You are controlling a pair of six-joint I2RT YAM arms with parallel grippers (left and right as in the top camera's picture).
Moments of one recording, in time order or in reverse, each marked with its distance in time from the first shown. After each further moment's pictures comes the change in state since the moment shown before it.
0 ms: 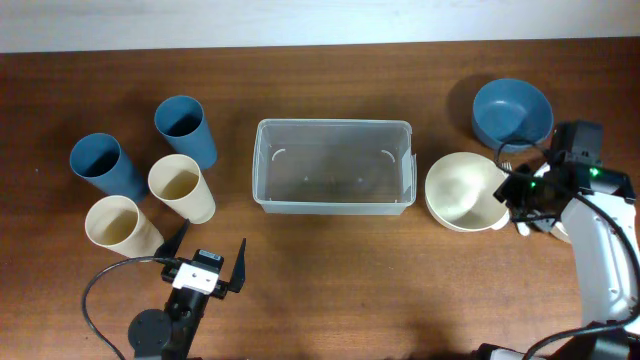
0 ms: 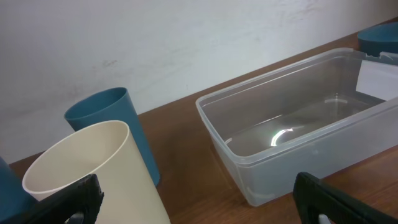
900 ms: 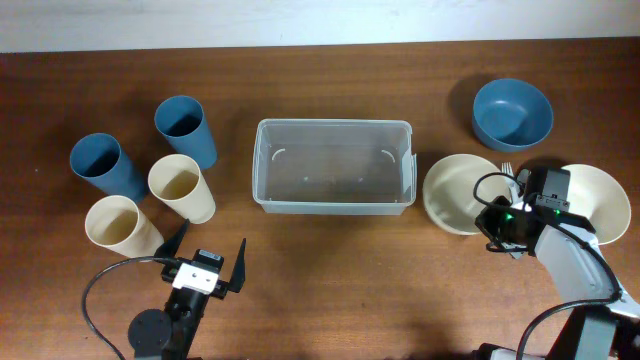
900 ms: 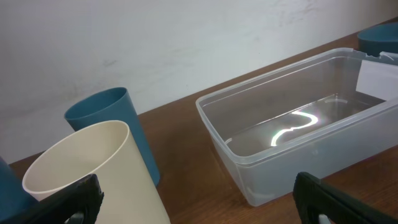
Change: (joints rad) left arm 0.000 0.000 0.000 0.000 0.000 0.000; right arm -0.007 0.002 -0.361 0.409 -0.085 0.055
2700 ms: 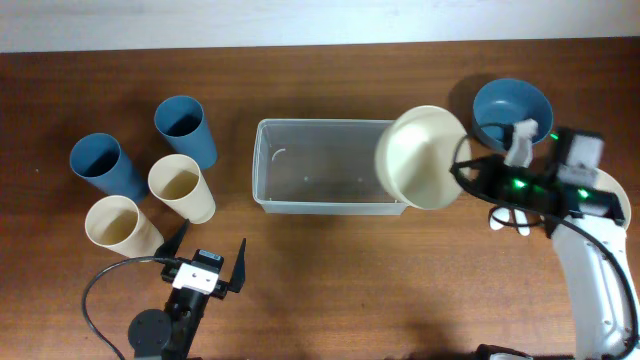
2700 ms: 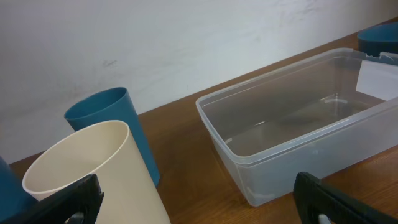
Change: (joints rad) left arm 0.000 0.000 0.000 0.000 0.000 0.000; right arm 0.087 -0.114 0.288 -0.142 -0.557 -0.258
